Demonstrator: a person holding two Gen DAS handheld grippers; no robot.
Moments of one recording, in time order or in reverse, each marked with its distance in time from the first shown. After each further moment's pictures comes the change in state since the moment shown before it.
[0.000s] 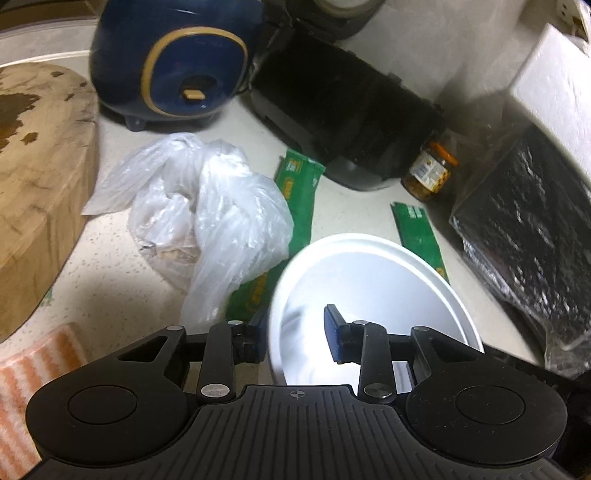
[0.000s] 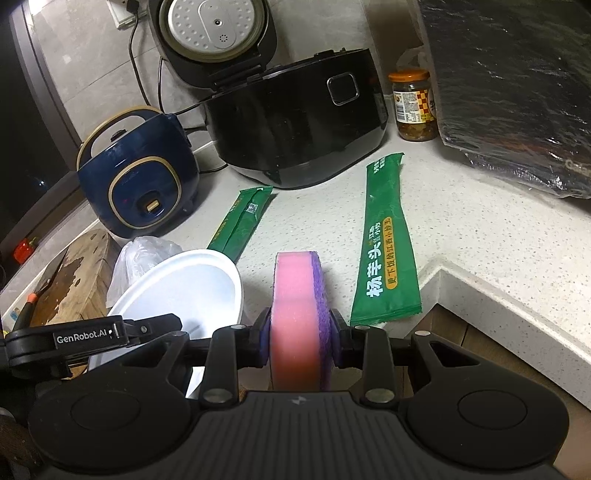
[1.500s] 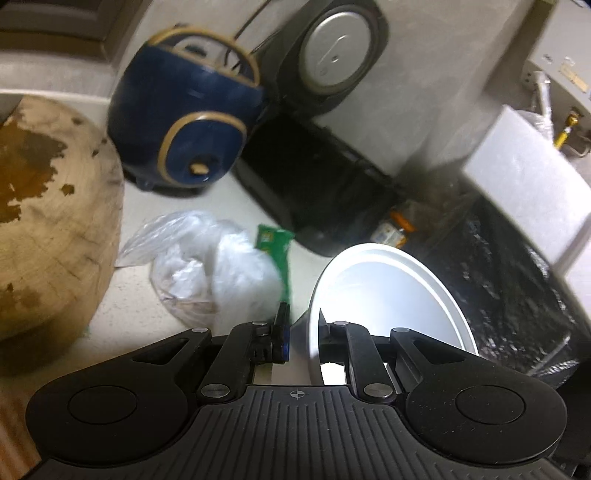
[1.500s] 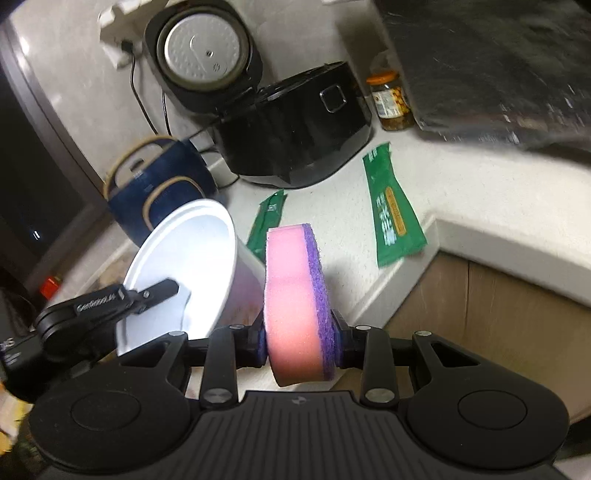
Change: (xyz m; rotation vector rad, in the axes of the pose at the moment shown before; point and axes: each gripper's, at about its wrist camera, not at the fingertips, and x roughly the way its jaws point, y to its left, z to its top) left arm -0.076 0.016 -0.001 -0.029 -0.189 -0.142; right arm -0.080 0.029 -0.044 0.195 -0.041 0.035
